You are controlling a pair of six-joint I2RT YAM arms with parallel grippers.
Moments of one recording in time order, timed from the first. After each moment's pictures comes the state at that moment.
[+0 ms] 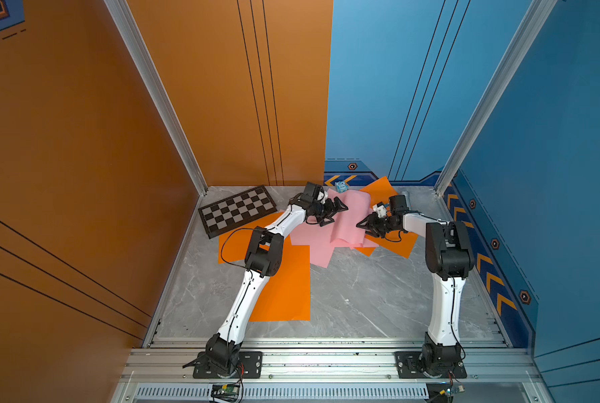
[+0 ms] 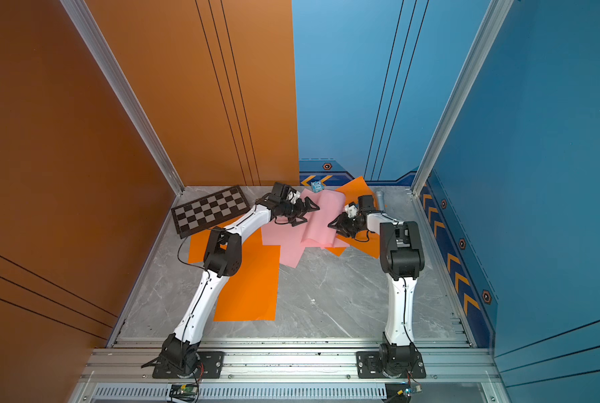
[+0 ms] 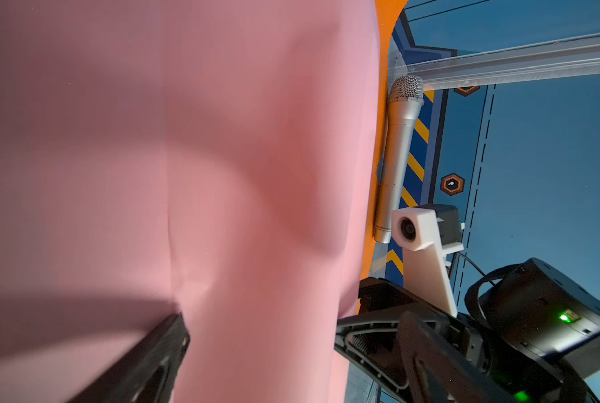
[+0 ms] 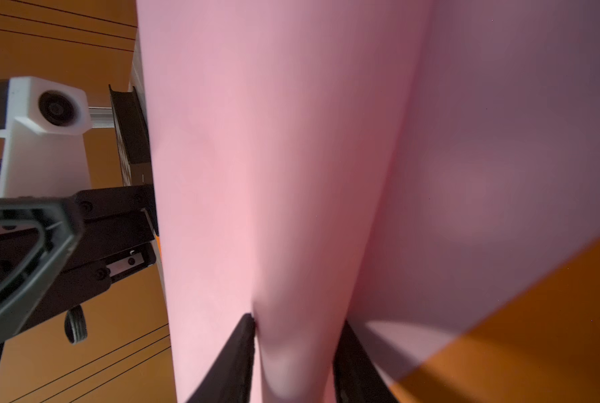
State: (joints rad) left arm -0.44 2.69 2.37 -0.42 0.67 -0.91; right arm 0.05 2.22 1.51 -0.31 -0.75 0.57
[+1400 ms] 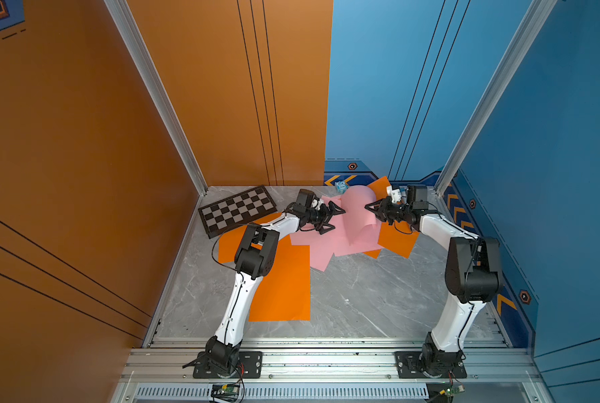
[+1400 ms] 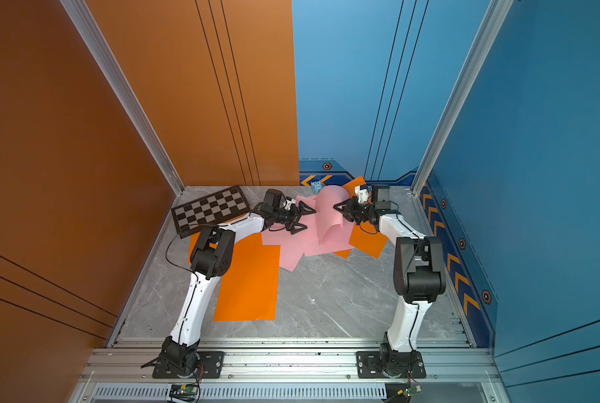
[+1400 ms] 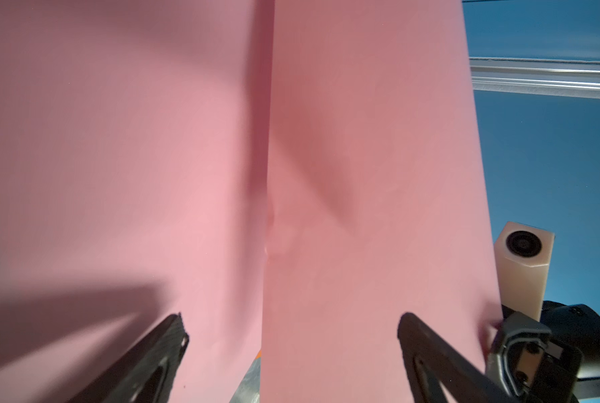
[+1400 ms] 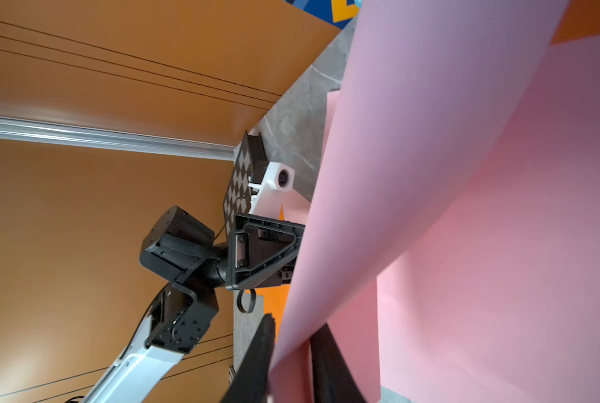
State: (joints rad) left arm -0.41 2.48 1.90 0.00 0.81 -1.17; right arm 0.01 1.89 1.34 -0.04 -0.85 0.82
